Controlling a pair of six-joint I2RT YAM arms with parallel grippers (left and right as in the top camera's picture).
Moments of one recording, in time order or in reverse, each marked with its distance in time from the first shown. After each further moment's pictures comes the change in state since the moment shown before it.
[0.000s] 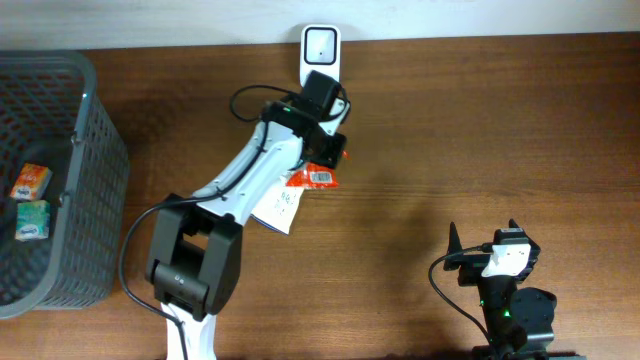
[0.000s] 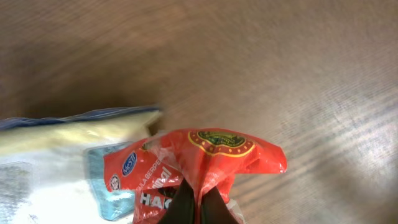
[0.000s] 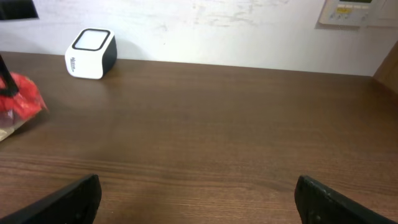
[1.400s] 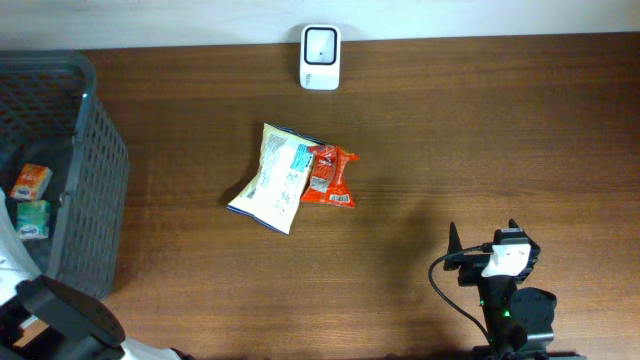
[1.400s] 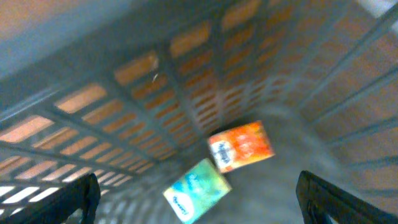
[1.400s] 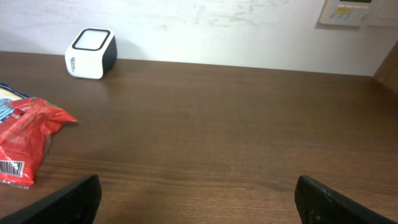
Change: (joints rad) left arm 1.177 -0.317 -0.057 0.056 -0.393 -0.145; right arm 0.000 0.000 0.000 0.000 0.000 0.000
